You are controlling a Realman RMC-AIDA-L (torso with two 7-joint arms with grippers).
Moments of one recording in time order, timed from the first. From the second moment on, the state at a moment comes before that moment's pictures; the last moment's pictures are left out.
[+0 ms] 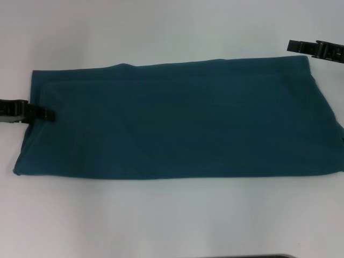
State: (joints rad) left arm -0.57 -2.02 -2.49 -0.86 -0.54 1.42 -2.39; right arm 0.50 2.00 2.53 0.60 -1.99 1.25 -1.22
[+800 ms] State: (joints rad) left arm -0.60 -2.03 -2.49 -0.88 -0.54 1.47 -2.38; right arm 0.50 2.00 2.53 0.60 -1.99 1.25 -1.23
